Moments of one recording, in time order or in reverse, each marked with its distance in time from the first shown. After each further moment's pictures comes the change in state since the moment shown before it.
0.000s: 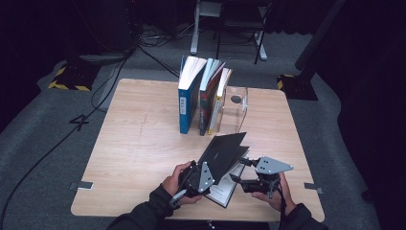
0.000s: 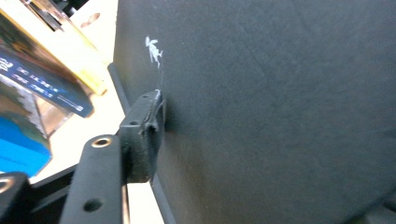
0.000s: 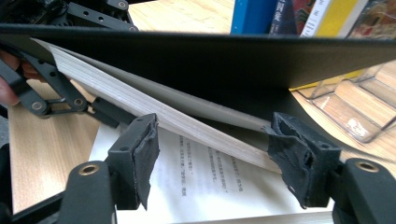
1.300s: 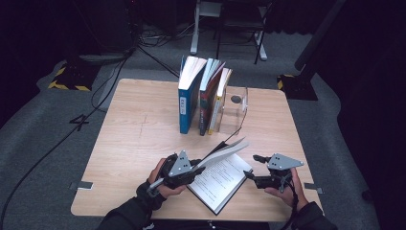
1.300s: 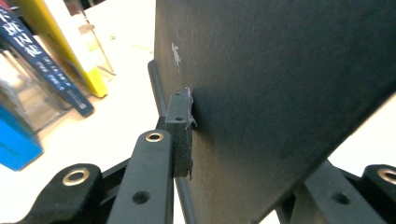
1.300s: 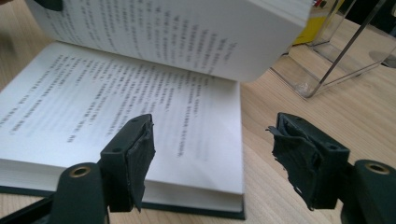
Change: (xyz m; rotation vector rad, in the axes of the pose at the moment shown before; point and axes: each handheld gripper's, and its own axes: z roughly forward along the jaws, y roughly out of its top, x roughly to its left) left arm 0.048 -0.027 -0.034 -0.162 -0.219 -0.198; right arm -0.037 -0.025 -0.015 0.077 -0.067 -0.014
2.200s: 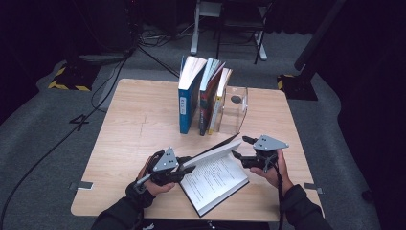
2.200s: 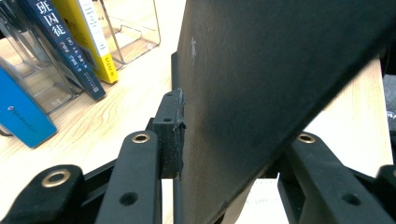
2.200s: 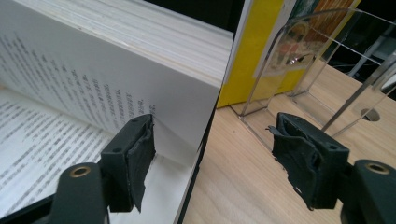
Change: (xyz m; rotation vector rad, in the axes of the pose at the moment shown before) left arm 0.024 -0.014 -0.016 -0.025 -0.019 -0.040; right arm -0.018 0.046 0.044 -0.067 -0.062 -0.023
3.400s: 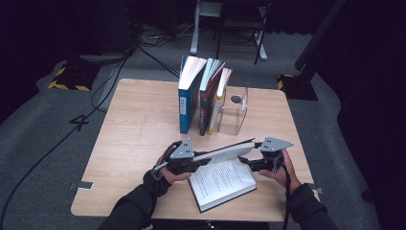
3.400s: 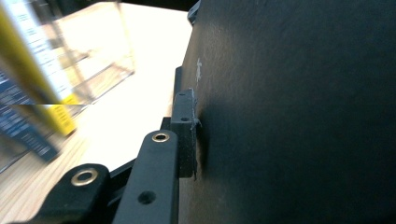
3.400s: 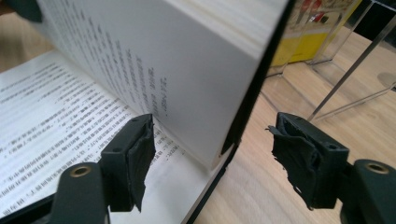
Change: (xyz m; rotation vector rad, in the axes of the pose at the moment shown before) left arm 0.012 0.028 0.053 -0.037 -0.177 0.041; right arm -0.022 -0.030 -0.010 0.067 0.131 -0.015
